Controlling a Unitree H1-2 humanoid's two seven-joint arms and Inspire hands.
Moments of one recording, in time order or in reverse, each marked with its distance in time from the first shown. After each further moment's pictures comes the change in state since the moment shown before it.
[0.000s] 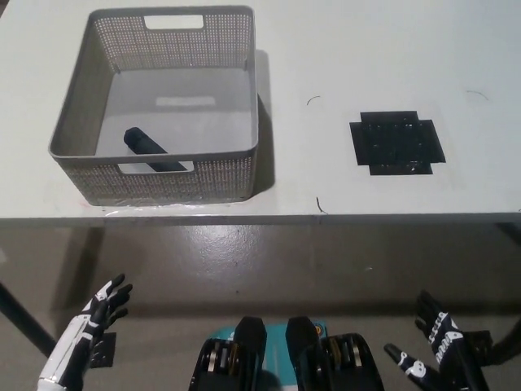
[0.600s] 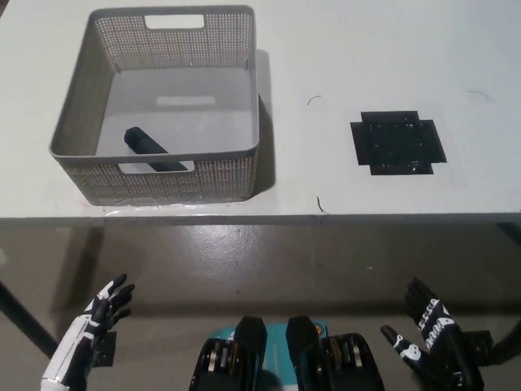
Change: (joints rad) left_arm -0.003 -0.015 0.001 0.004 -0.012 0.000 0.004; right_arm -0.060 0.016 -0.024 0.039 0.041 -0.005 0.050
